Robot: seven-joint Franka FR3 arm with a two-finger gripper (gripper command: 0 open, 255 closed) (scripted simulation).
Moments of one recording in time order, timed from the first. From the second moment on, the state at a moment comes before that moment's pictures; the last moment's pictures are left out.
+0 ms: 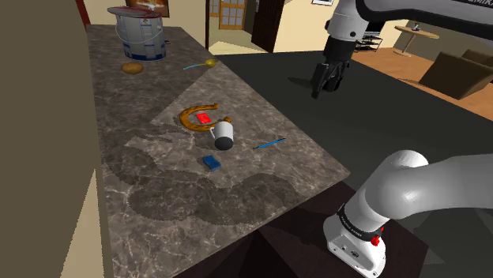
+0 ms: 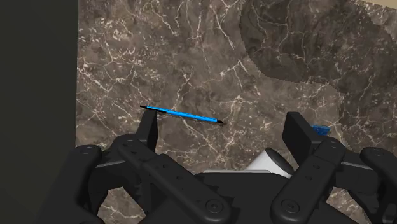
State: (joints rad) arm 0.02 -0.75 -0.02 -2.29 -0.03 1.49 -0.02
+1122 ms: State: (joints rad) arm 0.09 -0.42 0.15 -2.39 0.08 1.90 0.17
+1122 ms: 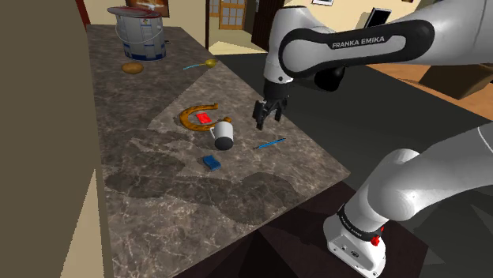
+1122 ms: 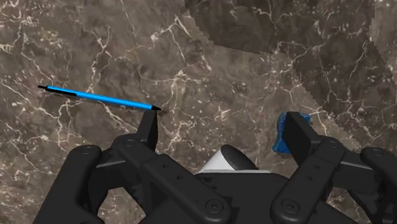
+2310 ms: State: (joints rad) arm 0.18 0.22 0.28 -2.11 0.01 2.25 0.42
